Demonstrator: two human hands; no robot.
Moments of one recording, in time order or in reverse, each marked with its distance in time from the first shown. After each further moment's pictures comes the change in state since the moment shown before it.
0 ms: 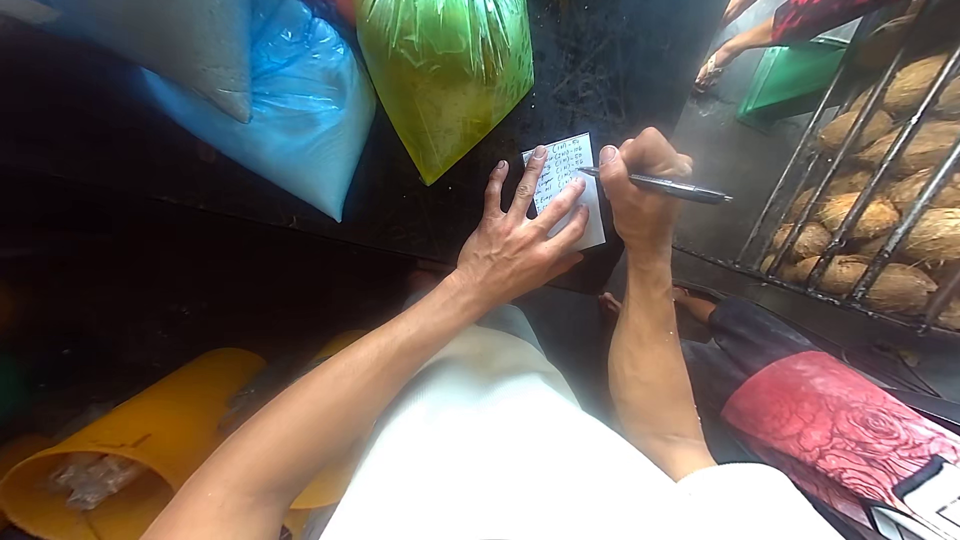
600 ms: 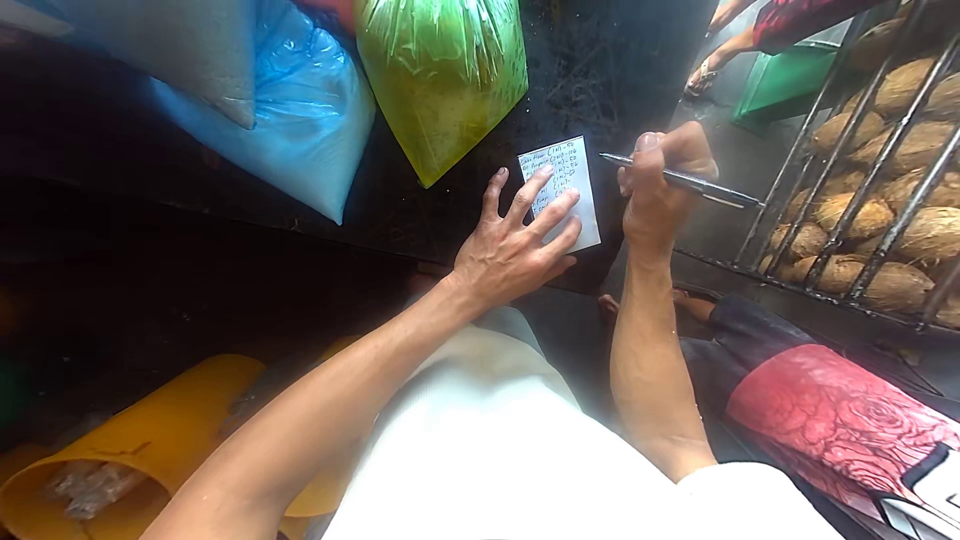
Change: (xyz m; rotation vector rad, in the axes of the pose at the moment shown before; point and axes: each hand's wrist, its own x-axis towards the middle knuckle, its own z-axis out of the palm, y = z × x) left_hand -0.004 0.000 0.000 -0.011 0.067 0.047; right_hand 0.000 0.003 -0.005 0.237 0.241 0.018
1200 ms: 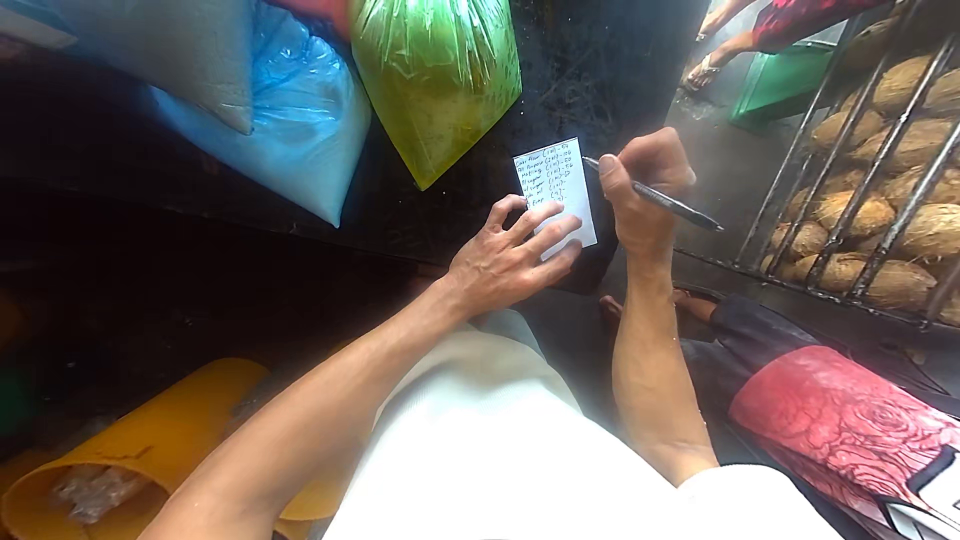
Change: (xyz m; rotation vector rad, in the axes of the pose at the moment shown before) left_hand -0.009 -0.004 0.000 -0.084 0.104 0.206; right_hand -0.005 -0.009 -0.004 -0.107 -0.201 -0.031
